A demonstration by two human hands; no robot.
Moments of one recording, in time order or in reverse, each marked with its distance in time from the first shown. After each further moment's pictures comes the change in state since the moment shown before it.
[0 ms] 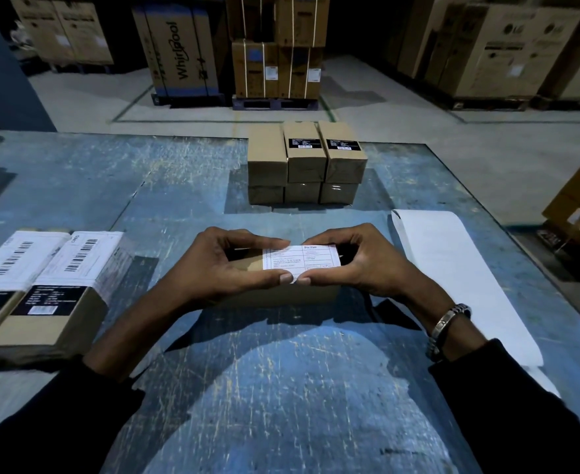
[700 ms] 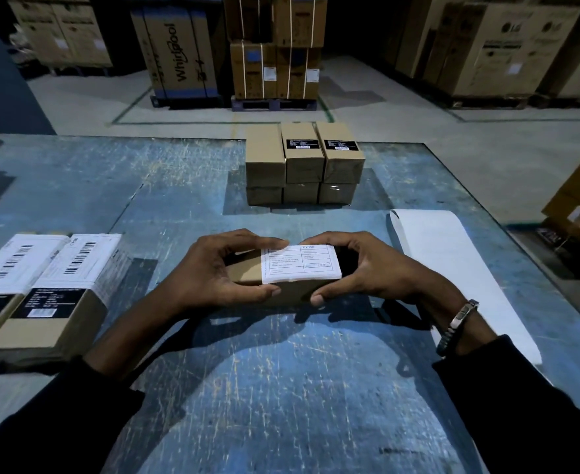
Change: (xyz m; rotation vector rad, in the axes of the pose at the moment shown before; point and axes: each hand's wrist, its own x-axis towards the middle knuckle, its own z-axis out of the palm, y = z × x) left_hand 0.000 -0.019 -0.005 0.128 -0.052 0.189; right_hand -0.005 0.000 -0.011 0.068 -0.233 0.071
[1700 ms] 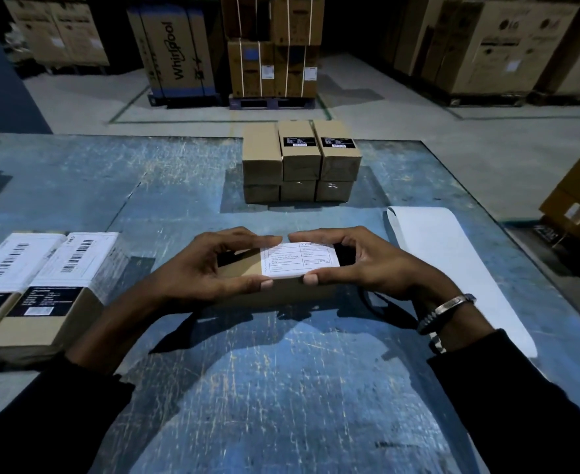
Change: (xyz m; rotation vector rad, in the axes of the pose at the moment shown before) left_hand 0.000 0.008 -0.012 -0.088 -0.151 -0.081; right_hand -0.003 -0.009 0.001 -0.003 0.034 0.054
